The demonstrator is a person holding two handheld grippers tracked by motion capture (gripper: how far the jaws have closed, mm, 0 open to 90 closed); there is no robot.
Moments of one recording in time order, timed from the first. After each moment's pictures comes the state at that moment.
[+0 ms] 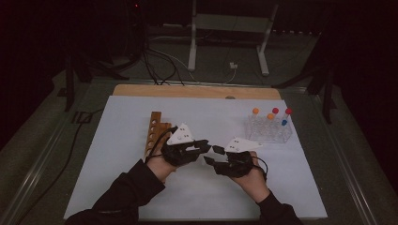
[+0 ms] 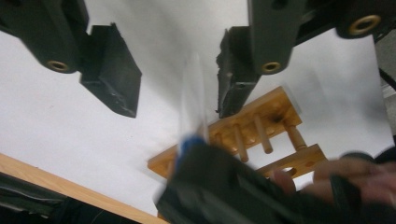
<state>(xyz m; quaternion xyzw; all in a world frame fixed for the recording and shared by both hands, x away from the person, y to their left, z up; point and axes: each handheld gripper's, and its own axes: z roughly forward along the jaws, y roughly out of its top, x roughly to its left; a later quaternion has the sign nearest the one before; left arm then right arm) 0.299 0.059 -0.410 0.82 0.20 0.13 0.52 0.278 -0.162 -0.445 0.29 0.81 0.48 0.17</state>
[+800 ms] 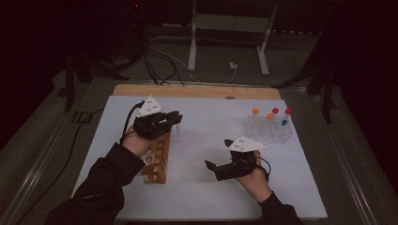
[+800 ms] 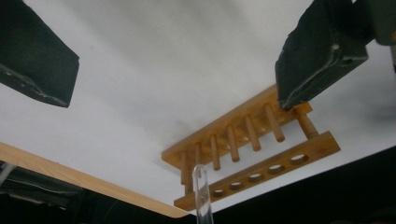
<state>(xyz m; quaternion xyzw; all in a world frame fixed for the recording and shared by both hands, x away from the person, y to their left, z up) 0.344 0.125 -0.378 0.78 0.29 0.21 0.51 0.277 -0.168 -0.444 0.31 0.79 0.49 0.18</state>
